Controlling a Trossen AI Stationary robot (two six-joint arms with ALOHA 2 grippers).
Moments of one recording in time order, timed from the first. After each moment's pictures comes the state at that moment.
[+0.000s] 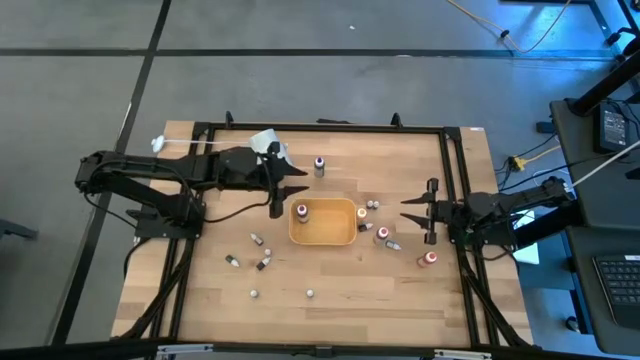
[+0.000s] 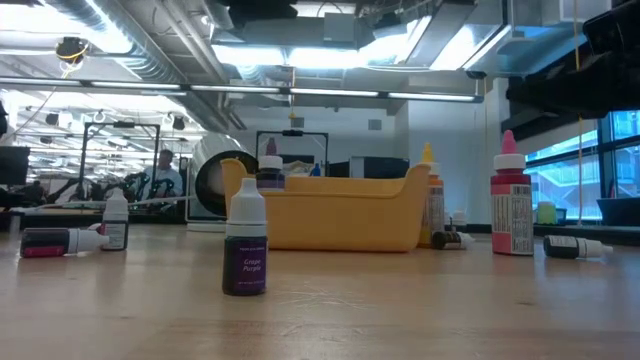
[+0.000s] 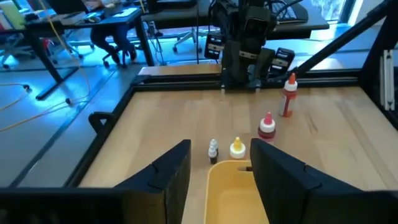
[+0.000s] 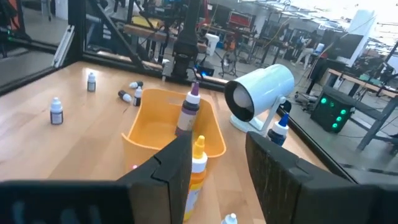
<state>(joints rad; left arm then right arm) 0.03 1.16 1.00 -0.15 -0.14 0.06 0.29 0.09 0.02 0.03 0.38 -0.24</state>
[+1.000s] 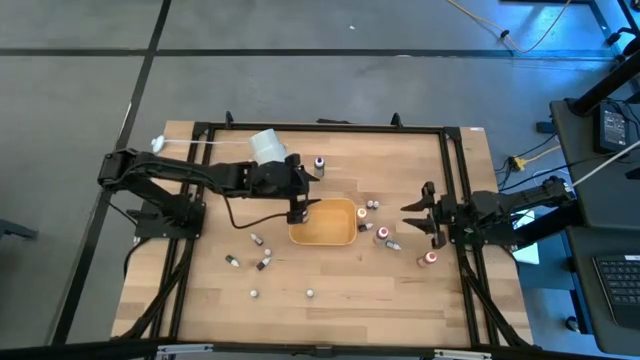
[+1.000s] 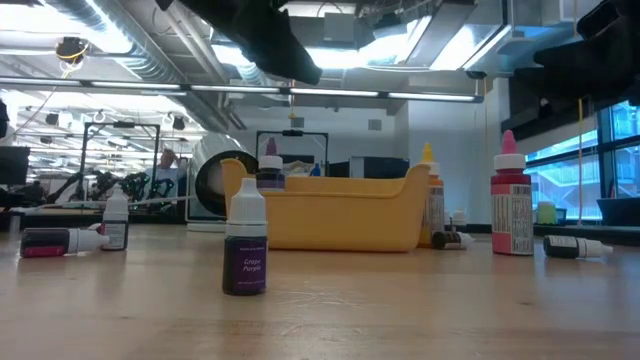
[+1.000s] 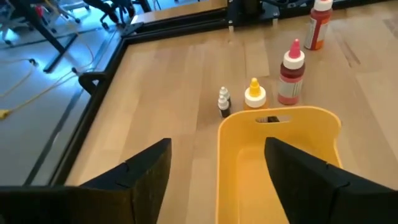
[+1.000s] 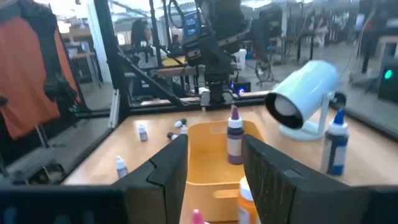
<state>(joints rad) 0.03 1.39 1.00 -0.13 -0.20 0.14 0.29 0.09 0.02 0.13 0.24 0.12</state>
